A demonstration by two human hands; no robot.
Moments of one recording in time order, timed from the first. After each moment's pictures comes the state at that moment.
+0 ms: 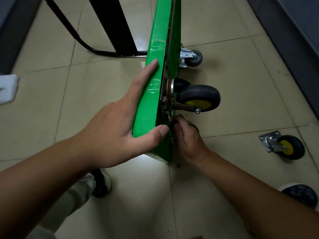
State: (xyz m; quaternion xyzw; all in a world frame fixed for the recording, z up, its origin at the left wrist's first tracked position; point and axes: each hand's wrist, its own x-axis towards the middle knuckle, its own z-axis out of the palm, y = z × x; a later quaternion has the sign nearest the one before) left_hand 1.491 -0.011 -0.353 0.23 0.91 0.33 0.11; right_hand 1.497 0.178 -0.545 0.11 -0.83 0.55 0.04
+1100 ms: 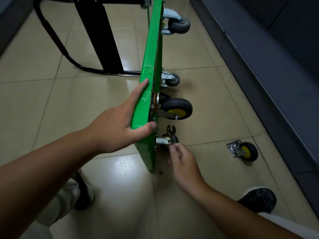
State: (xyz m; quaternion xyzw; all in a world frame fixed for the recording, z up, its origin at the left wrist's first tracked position) left_hand 1.494 -0.012 -0.344 0.23 0.92 0.29 0.12; right_hand 1.581 0.181 -0.476 -0.15 -0.79 0.60 -0.06
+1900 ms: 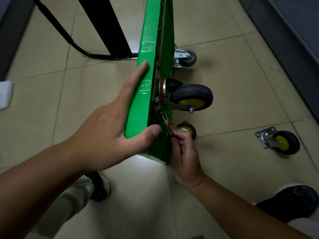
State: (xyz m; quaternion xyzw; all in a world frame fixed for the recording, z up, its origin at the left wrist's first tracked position) left_hand 1.492 -0.010 -0.352 0.24 0.91 0.33 0.10; right_hand 1.549 0.155 -0.539 0.03 -0.71 0.69 0.11
